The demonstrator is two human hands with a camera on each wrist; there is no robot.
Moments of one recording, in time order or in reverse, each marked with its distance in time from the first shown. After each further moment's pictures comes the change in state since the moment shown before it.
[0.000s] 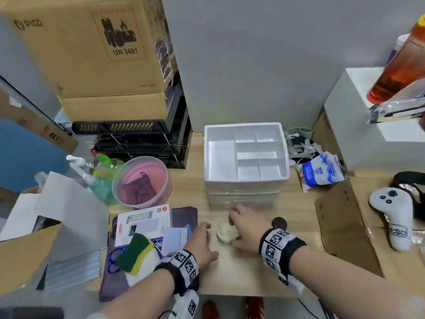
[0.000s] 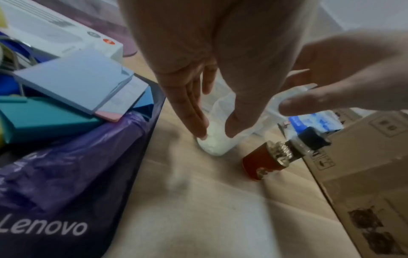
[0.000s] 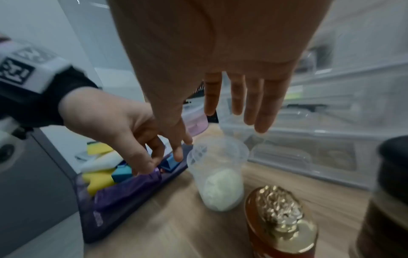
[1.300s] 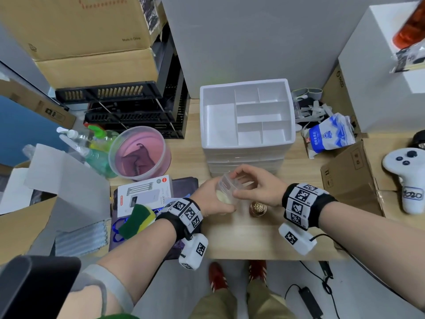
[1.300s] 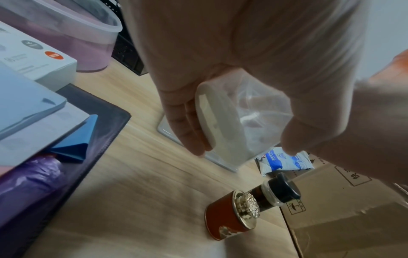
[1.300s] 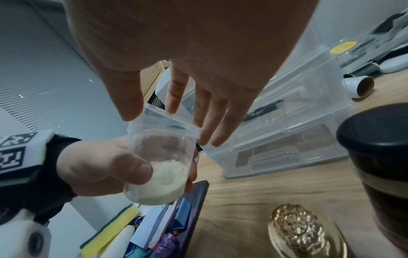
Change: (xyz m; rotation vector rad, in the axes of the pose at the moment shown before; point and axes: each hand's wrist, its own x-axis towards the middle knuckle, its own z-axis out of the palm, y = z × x) left_hand 0.028 0.040 -0.018 -0.436 -0.164 0.264; right_hand -0.008 0.026 -0.020 0.929 0.091 -0.049
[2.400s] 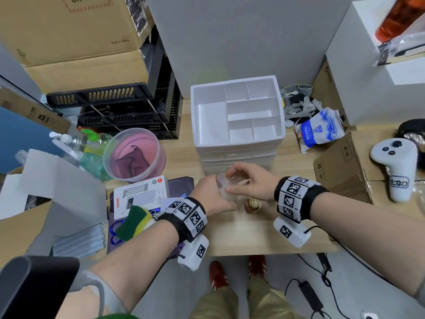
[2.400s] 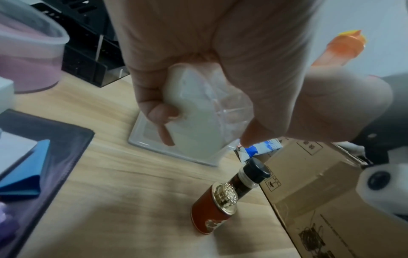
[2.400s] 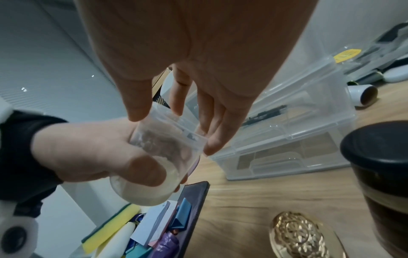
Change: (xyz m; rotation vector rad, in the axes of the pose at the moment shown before) left_hand -0.016 0.045 0.016 0.506 0.093 -0.040; right_hand -0.001 -0.005 -0.003 -0.089 0.002 -0.013
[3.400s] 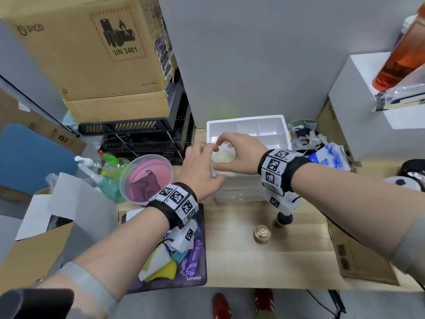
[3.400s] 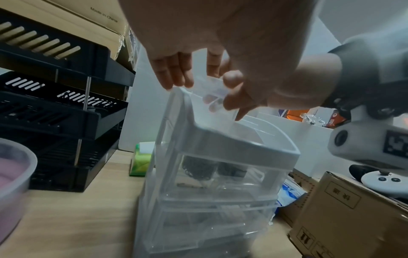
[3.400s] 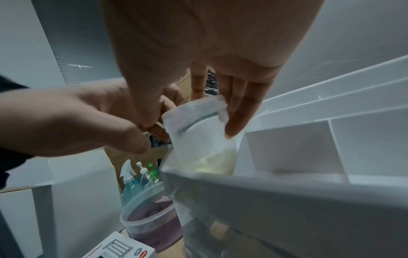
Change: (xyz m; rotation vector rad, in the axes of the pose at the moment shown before) left_hand 0.029 0.020 -0.104 0.300 0.468 0.222; right_hand 0.075 -0.111 -0.051 -0.642 0.208 -0.177
